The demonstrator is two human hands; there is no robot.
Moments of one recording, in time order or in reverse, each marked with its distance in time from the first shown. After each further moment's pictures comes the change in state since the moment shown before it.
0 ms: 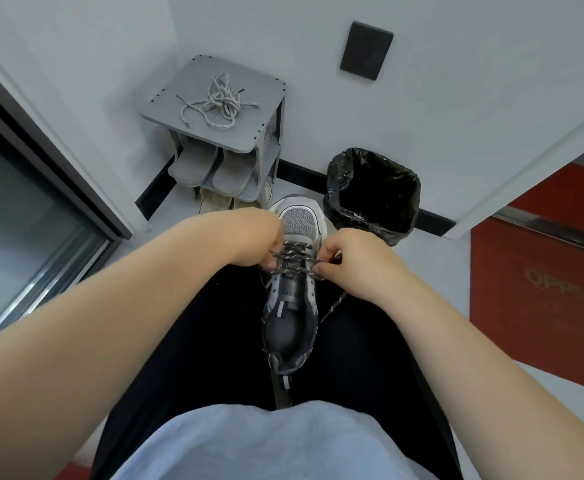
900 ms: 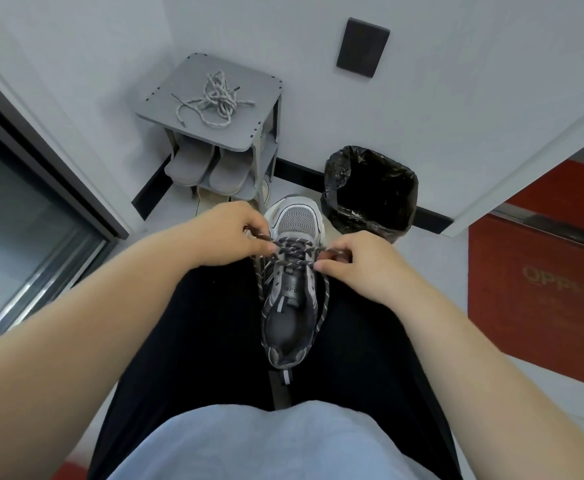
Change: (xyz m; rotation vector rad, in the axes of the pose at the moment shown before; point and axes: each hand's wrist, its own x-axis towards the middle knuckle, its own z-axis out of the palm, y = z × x) left_hand -0.005 -0.029 0.023 -0.507 0.310 0.024; right_hand 0.002 0.020 0.007 0.167 0.012 0.005
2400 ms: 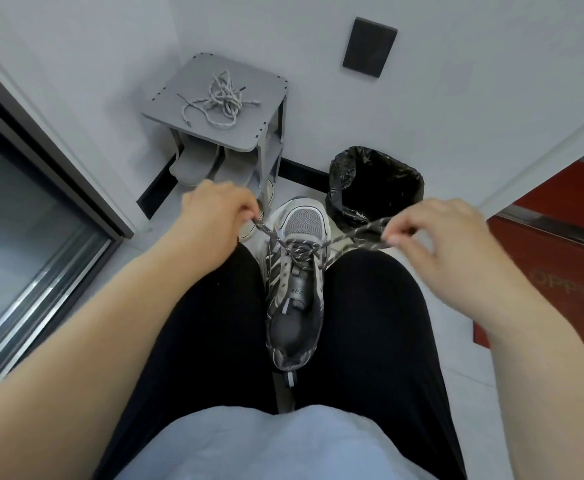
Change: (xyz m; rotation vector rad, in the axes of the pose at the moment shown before) left_hand -0.004 -0.011 -0.002 0.238 0.405 0.007; right_hand -0.042 0.004 -0.058 -0.136 0.339 -0.189
